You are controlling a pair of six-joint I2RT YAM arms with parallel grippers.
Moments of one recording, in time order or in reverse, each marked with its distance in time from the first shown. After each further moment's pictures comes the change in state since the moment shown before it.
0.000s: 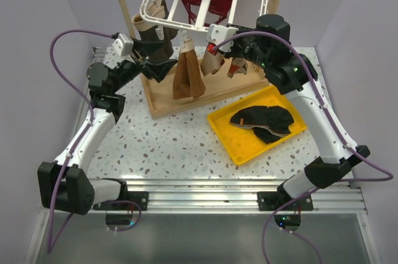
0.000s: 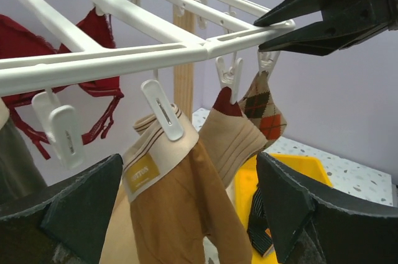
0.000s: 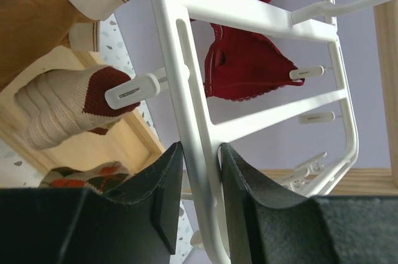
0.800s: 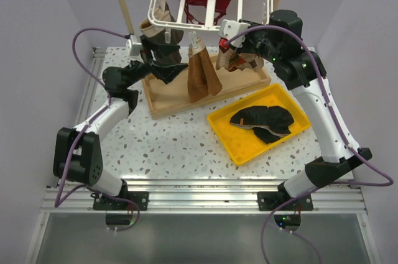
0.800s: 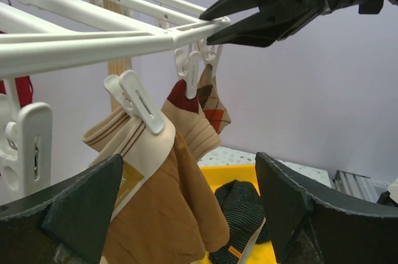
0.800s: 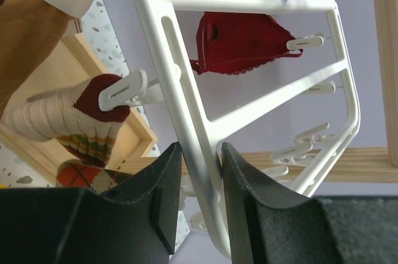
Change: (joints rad) left arm -0.034 0.265 0.002 0.523 0.138 -0.300; right arm -0.119 -0.007 -0.005 -0.008 -0.084 -0.034
